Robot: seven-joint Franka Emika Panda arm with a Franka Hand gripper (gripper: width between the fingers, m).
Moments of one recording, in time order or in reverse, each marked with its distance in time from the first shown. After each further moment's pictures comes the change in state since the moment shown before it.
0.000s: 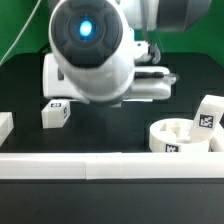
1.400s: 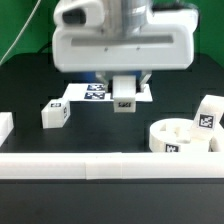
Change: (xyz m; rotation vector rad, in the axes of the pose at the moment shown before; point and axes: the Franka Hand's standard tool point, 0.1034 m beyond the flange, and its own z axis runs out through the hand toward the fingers) arm 0.008 -0.026 -0.063 -0.011 0.785 -0.025
